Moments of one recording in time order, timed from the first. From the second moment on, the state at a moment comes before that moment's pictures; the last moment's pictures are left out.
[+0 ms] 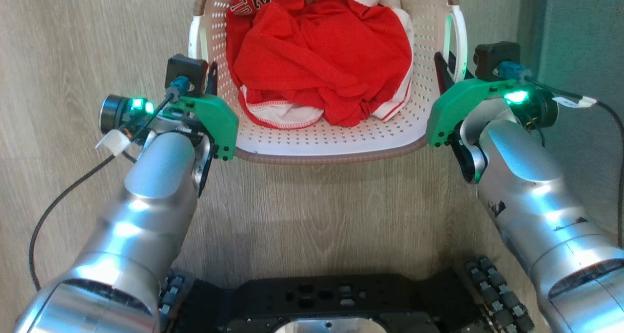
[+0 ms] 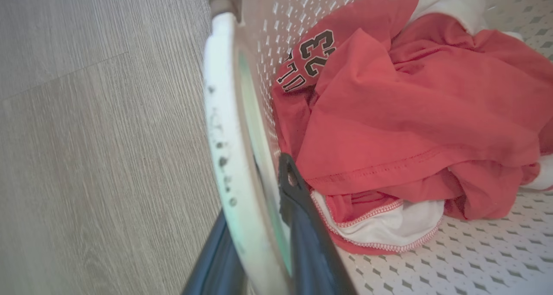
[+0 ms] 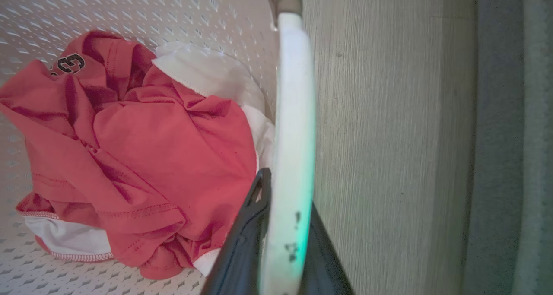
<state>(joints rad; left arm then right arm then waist) -0.91 0.02 -0.51 1.13 -0.26 0.04 -0.26 -0.92 -0.06 0.42 1.08 0.43 0.13 -0.26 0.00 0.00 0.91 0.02</state>
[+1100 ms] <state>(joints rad) -0.58 0.00 -0.71 1.24 -0.50 -0.02 -0.06 -0.64 -0.03 0.67 1.25 0.71 0.13 -0.05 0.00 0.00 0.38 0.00</state>
